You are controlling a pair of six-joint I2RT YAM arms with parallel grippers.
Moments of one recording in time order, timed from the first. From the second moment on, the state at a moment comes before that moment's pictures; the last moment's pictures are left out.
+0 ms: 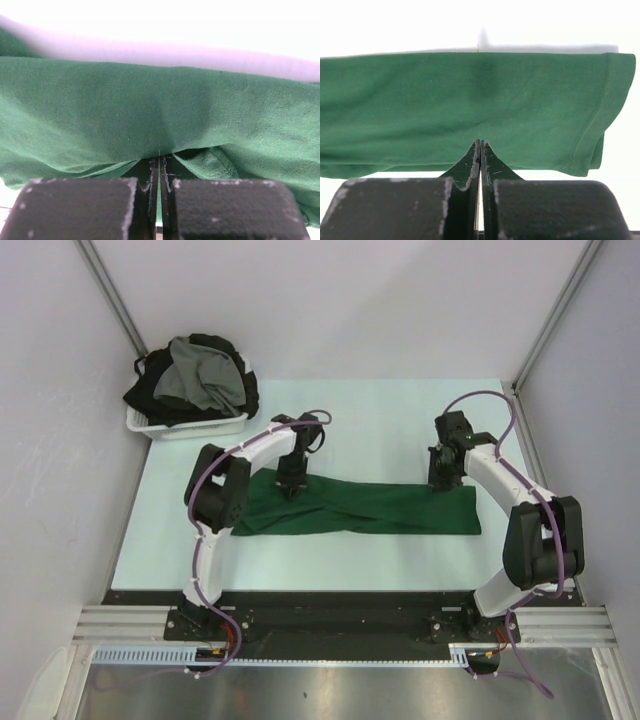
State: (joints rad) left arm -0.50 2.16 1.66 -1.05 -0.15 -0.42; right arm 0.19 1.57 1.17 -0.75 0.05 0.29
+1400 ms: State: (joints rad) left arm -0.43 2.41 2.10 -0.92 -0.17 -0.34; right arm 0.42 1.63 0.96 -0.72 0.21 0.42
